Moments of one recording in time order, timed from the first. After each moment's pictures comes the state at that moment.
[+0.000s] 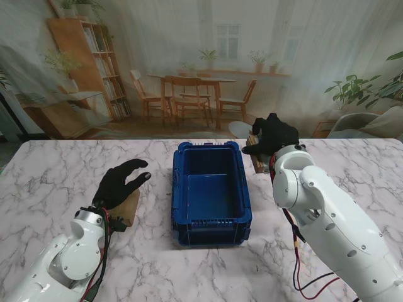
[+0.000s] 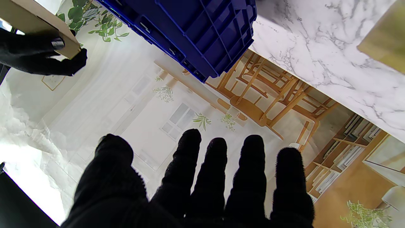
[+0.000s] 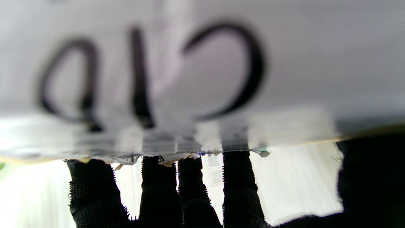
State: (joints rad) left arm 1.68 -1.15 -1.36 -1.63 0.57 -0.24 0.25; right arm -1.24 -1.07 1.08 -1.69 -0.93 0.48 0.16; left_hand 0.84 0.01 -0.03 -0.03 0.55 0.23 0.26 0.65 0.55 0.21 0.16 0.44 0.46 0.29 0.26 0.57 0.09 0.33 0.69 0.55; right_hand 0.33 -0.68 0.80 -0.02 0.42 -0.04 0.87 0.61 0.26 0.20 0.85 0.55 0.58 0.15 0.62 0.49 0.50 0.61 1.08 0.35
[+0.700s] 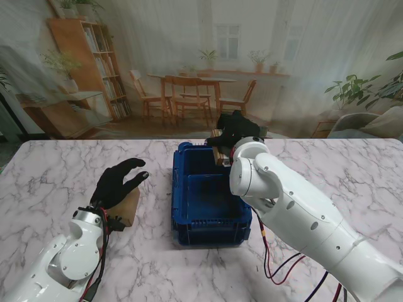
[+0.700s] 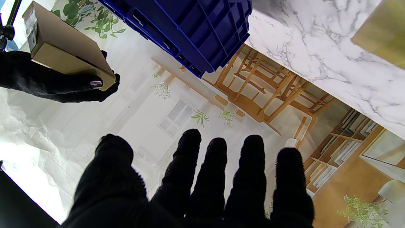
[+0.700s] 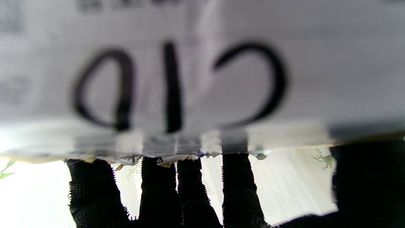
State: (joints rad) left arm 1.68 -1.15 -1.37 -1.62 0.58 -0.24 0.26; right arm -0.99 -1.16 0.76 -1.55 -0.69 0.70 0.05; left_hand 0.84 0.01 -0.03 -0.03 0.55 0.23 0.26 0.65 0.55 0.21 0.16 0.44 0.46 0.29 0.26 0.57 0.09 0.33 0.69 0.55; right_hand 0.33 -0.59 0.76 -0.03 0.42 -0.02 0.83 0.60 0.26 0.21 0.85 0.55 0.57 0.16 0.62 0.49 0.50 0.61 1.08 0.35
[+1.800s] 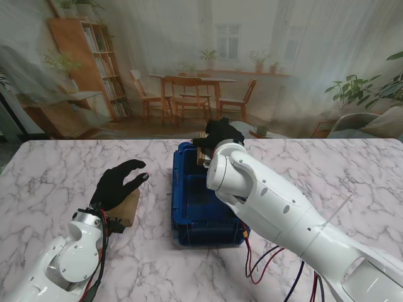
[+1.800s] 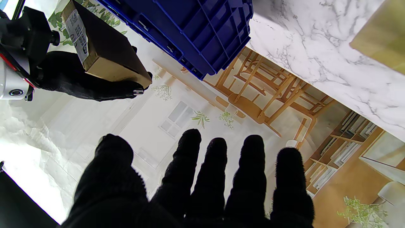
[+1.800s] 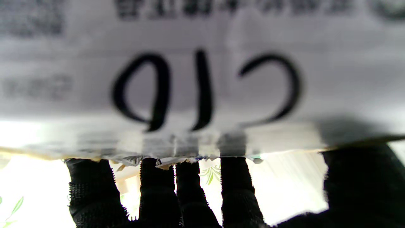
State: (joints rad) left arm 1.70 -1.15 -1.37 -1.64 0.58 -0.24 0.25; right arm -0.88 -1.30 0.64 -1.34 -0.48 0.79 -0.08; left_hand 0.84 0.01 -0.03 -0.03 0.55 0.23 0.26 0.65 0.55 0.21 0.16 0.44 0.46 0.29 0.26 0.57 0.09 0.33 0.69 0.55; right_hand 0.35 -0.45 0.66 -0.05 0.37 0.01 0.82 0.58 0.19 0.24 0.84 0.55 0.52 0.18 0.65 0.48 0.49 0.62 1.08 0.36
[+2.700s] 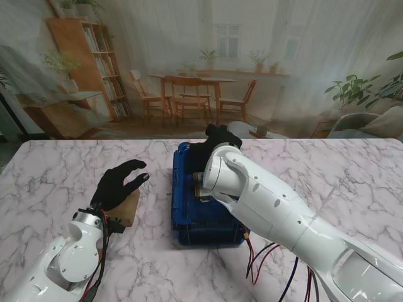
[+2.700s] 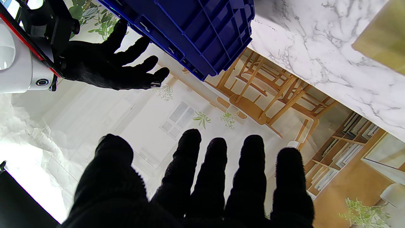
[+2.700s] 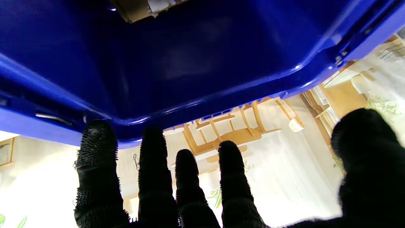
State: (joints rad) left arm 1.69 -1.15 -1.37 -1.63 0.57 -0.25 0.25; right arm -0.84 -1.34 0.59 -1.20 -0.41 0.78 -0.10; left_hand 0.84 0.01 -0.03 -0.03 0.55 0.23 0.26 0.65 0.55 0.21 0.16 0.44 0.46 0.29 0.26 0.57 0.09 0.33 0.69 0.55; right_hand 0.26 -0.44 0.58 -0.07 0.21 0.04 0.63 0.53 0.19 0.24 0.63 0.46 0.42 0.22 0.61 0.45 0.33 0.55 1.23 0.44
